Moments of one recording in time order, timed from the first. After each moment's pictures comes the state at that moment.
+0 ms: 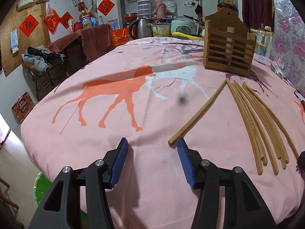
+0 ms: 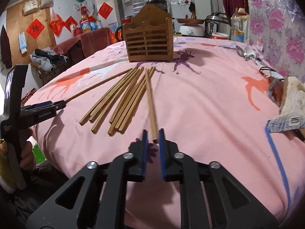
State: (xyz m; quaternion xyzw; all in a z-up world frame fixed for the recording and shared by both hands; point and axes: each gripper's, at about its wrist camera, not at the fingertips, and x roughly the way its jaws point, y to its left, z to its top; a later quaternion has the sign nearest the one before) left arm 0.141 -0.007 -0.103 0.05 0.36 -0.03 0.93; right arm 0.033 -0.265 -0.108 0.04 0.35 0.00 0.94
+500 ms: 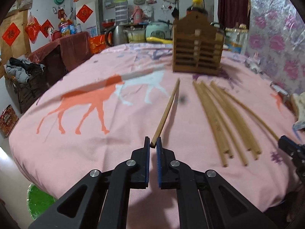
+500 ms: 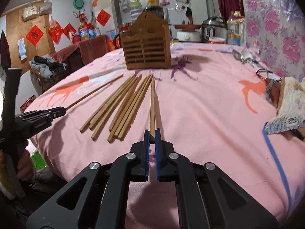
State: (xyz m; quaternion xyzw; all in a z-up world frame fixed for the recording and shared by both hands) left arm 0.118 -0.029 -0.083 0.05 0.34 -0.12 0.93; right arm 0.019 -0.265 -0.098 0.04 0.30 -0.02 0.95
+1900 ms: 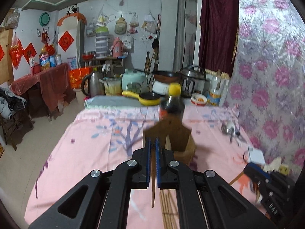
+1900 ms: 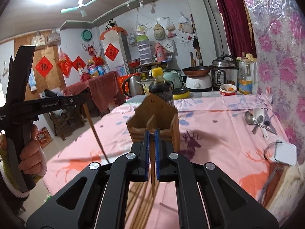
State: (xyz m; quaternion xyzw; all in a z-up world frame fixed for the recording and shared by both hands) left arm 0.242 -0.106 0.144 0.03 0.25 -0.20 0.95; right arm 0.137 -0.297 0.077 0.07 0.20 0.02 0.98
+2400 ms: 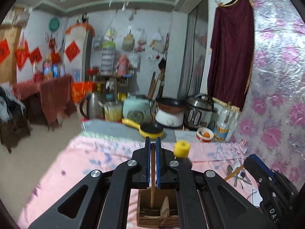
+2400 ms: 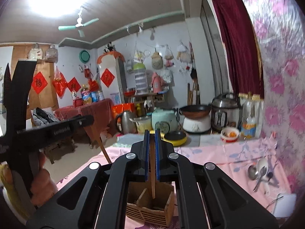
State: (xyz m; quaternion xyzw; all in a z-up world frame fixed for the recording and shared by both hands) left arm 0.345 -0.146 0.175 -0.03 0.20 -0.19 0.96; right arm 0.255 -0.301 0.125 0.05 0.12 0.00 0.99
